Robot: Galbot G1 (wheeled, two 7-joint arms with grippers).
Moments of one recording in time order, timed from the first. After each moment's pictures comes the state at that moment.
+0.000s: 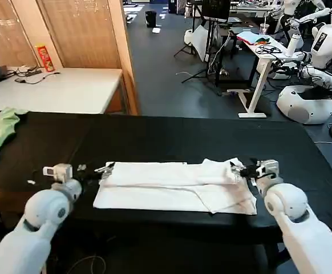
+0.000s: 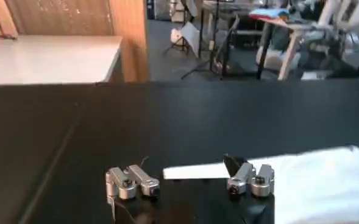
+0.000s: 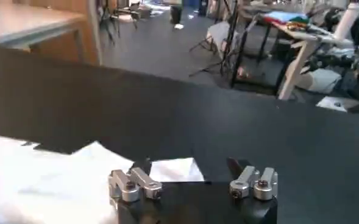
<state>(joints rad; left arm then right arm) 1.08 -1.00 -0.45 -1.86 -0.76 0.68 -0.13 -0.97 1.04 0.38 1.72 0.56 -0.64 0.14</state>
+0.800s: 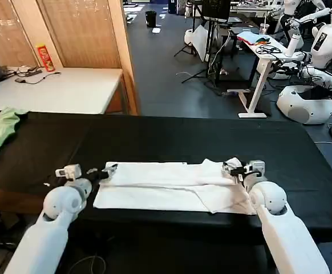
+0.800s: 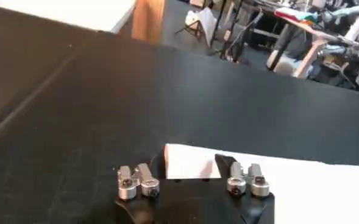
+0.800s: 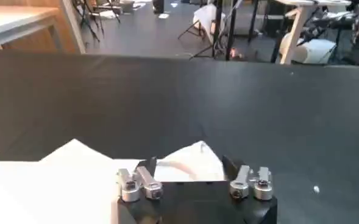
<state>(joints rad) 1.01 -1.11 -0.44 -1.67 -0.76 0.63 -0.13 -0.94 1.15 0.38 1.62 0.50 -0.62 0.13</state>
